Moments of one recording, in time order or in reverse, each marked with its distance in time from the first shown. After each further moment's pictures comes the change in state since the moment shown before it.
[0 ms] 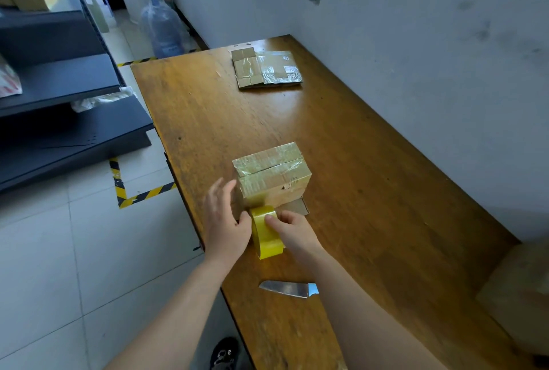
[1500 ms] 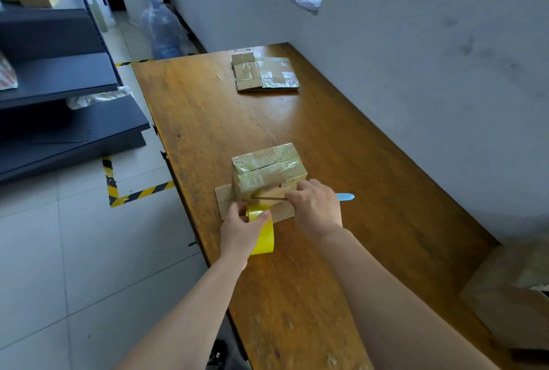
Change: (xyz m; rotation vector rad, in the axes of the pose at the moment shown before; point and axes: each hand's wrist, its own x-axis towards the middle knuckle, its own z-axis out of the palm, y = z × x) left_hand -0.019 0.016 0.021 -0.376 -0.168 -0.512; right_hand -0.015 -0.040 -0.044 -1.328 0.318 -0.579
